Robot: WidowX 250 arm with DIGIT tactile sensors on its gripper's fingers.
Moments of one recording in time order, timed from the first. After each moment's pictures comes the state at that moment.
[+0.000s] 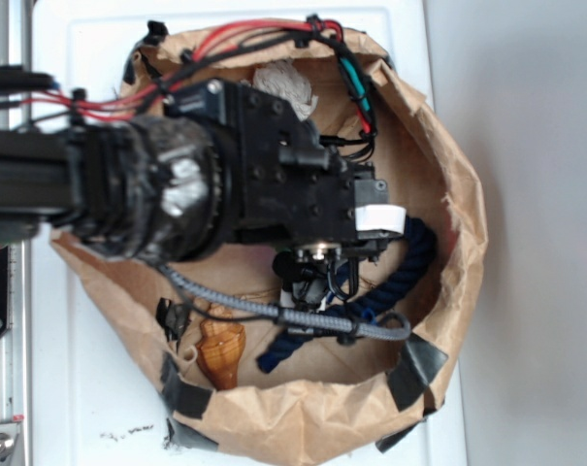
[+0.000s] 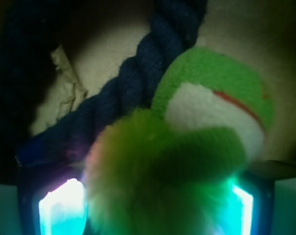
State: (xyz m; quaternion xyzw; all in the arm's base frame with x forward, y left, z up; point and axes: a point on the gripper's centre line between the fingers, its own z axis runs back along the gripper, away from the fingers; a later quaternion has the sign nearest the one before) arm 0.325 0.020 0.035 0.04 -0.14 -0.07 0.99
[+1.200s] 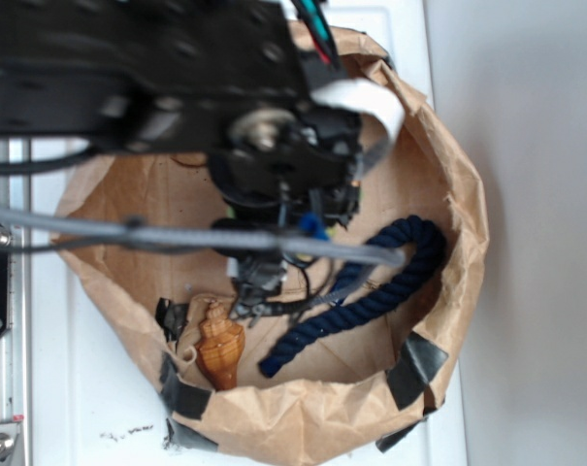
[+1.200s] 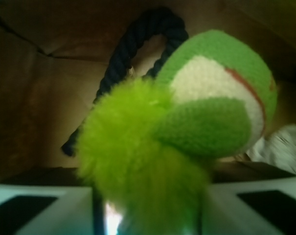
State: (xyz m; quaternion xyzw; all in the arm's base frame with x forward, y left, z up) arm 0.281 0.028 0.140 -0.04 -0.13 -0.05 0.99
